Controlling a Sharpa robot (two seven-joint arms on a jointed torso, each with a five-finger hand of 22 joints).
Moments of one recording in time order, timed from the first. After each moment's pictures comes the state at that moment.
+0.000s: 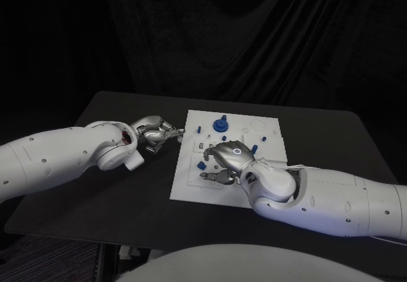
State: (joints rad) left arm 1.25 -0.88 -0.21 1.40 -0.64 -0.06 0.07; left_hand 1.04 0.03 0.38 0.26 0.05 0.92 0.08 0.10 1.13 1.47 0.01 1.57 1.31 1.47 -0.04 1.57 1.31 0.06 1.42 0.07 1.34 1.31; right arm 1.08 -0.58 -0.22 1.61 -1.89 -0.46 -0.48; right_hand 1.19 -0.14 0.15 0.28 0.29 0.71 0.13 0.28 0.80 1.47 0.04 1.57 1.31 1.47 -0.03 1.57 1.31 0.02 1.47 0.08 1.57 1.31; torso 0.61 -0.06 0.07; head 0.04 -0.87
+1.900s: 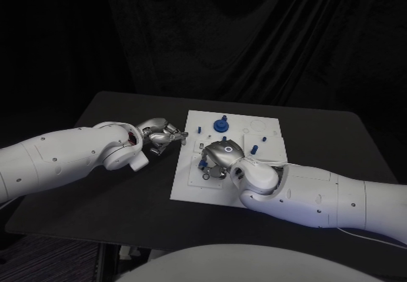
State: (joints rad) left arm 1.23 -0.84 -0.21 1.36 -0.64 -0.05 0.06; left_hand 1.09 0.03 0.41 0.26 0.12 0.92 0.08 0.12 1.08 1.47 0.01 1.57 1.31 1.47 -0.04 1.57 1.31 0.06 1.41 0.07 1.32 1.31; right arm 1.05 -0.45 -0.21 1.42 -1.86 -0.44 -0.46; right_hand 1.24 -0.05 0.22 0.14 0.29 0.93 0.10 0.18 0.64 1.47 0.03 1.57 1.31 1.47 -0.04 1.57 1.31 0.02 1.47 0.08 1.57 1.31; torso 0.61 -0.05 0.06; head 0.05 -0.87
